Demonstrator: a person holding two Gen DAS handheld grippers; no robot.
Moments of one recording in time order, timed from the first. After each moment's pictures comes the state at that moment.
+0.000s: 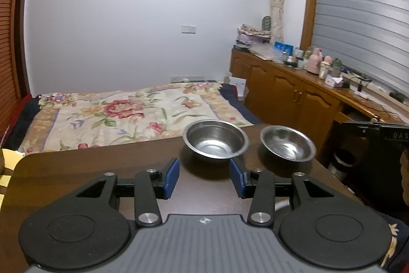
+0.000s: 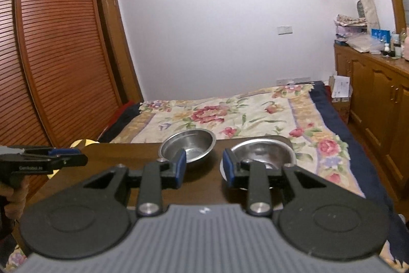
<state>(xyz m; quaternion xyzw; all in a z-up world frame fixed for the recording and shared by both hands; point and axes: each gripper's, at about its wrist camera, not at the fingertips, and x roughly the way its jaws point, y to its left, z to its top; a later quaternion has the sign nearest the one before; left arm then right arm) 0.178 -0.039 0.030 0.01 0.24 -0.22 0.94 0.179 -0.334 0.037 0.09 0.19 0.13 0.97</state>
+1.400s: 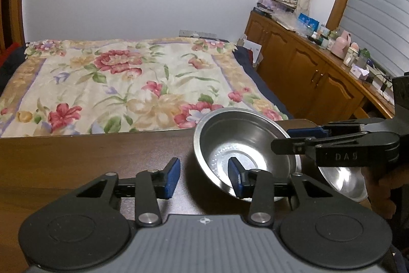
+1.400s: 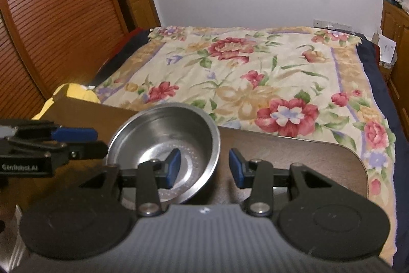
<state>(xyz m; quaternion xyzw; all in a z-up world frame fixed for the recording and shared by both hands) 0.332 -0.081 -0.021 -0.04 0.36 -0.21 0.91 0.376 -0.285 -0.006 0.02 0.36 0.20 0.91</state>
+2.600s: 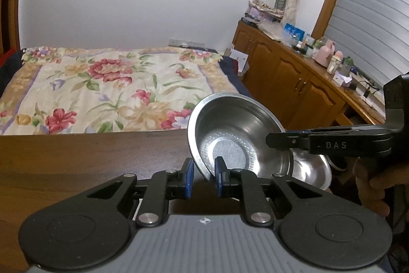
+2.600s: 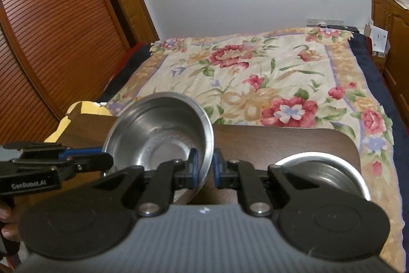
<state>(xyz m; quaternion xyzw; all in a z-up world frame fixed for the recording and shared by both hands) 0.280 -0.074 0.020 -0.05 0.34 -0.23 0.91 0.337 -0.291 0.025 0.07 0.35 0.18 0.92</state>
